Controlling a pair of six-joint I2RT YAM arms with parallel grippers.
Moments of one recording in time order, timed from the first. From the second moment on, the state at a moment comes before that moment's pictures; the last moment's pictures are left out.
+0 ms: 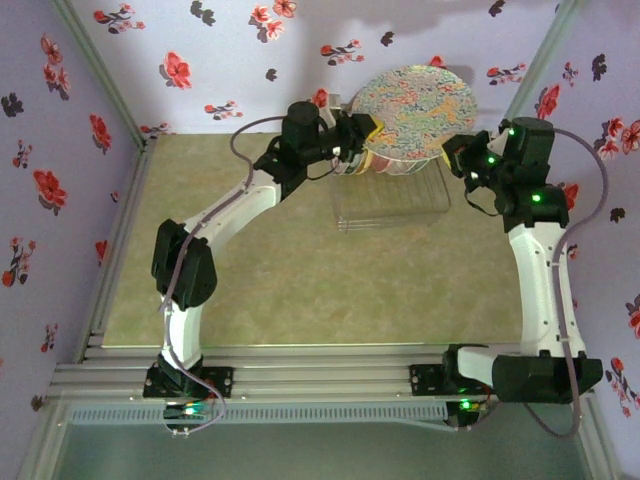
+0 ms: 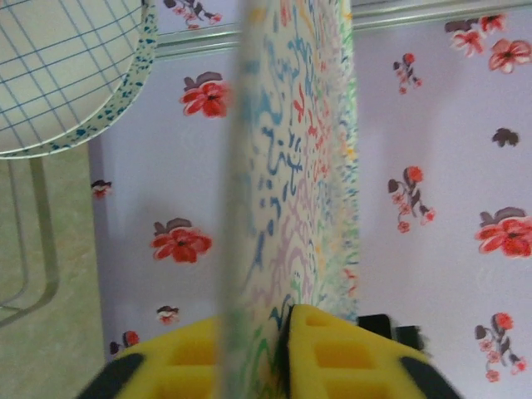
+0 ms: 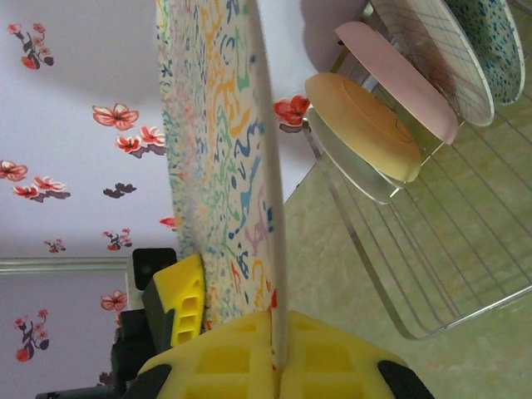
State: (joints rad) left arm -0.69 1.99 1.86 0.12 0.45 -1.44; right arm -0.01 1.22 1.48 -0.67 -0.49 1.09
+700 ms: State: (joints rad) left arm -0.65 1.94 1.76 0.14 0.46 -1.46; right arm -0.01 1.21 1.47 -0.68 -0.47 0.93
